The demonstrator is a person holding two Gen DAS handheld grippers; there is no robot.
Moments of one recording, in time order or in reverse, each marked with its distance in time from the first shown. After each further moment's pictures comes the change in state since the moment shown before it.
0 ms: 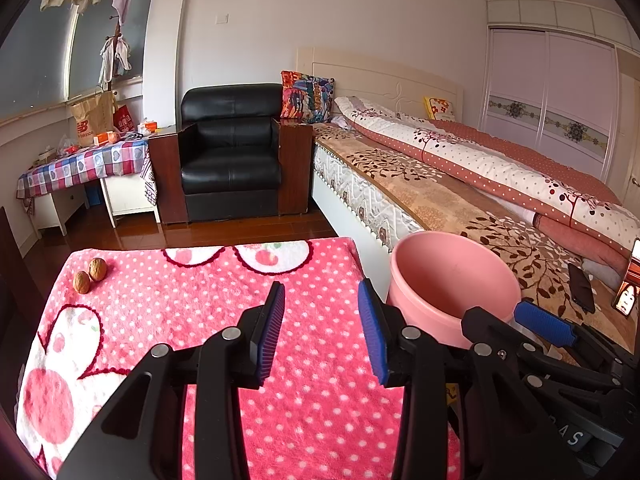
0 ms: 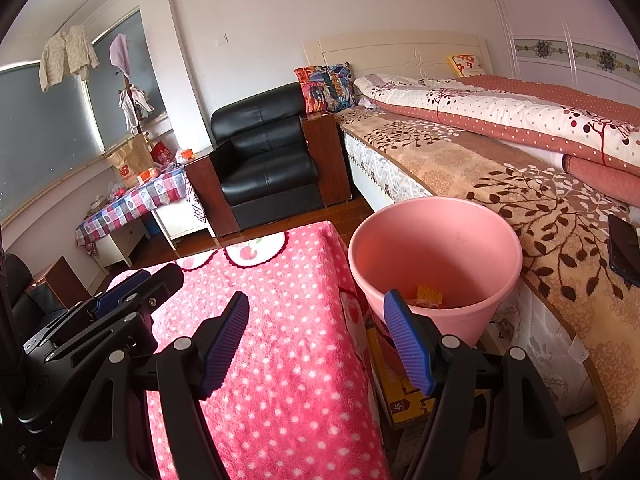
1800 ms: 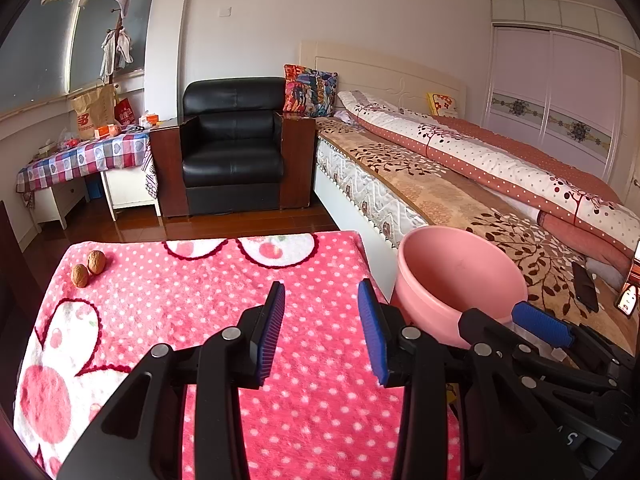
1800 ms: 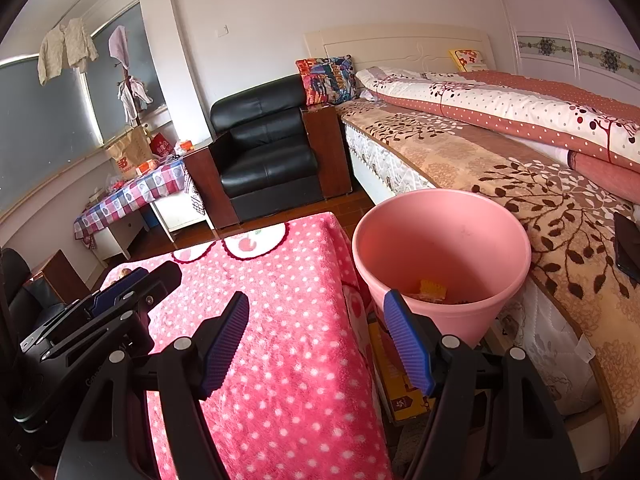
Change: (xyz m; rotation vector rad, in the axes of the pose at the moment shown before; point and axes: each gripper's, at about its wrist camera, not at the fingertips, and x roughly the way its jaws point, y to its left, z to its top) left arm 0.009 0.009 -0.010 -0.010 0.019 0.004; right arm -0.006 0.006 -0.006 -0.006 0.014 -0.004
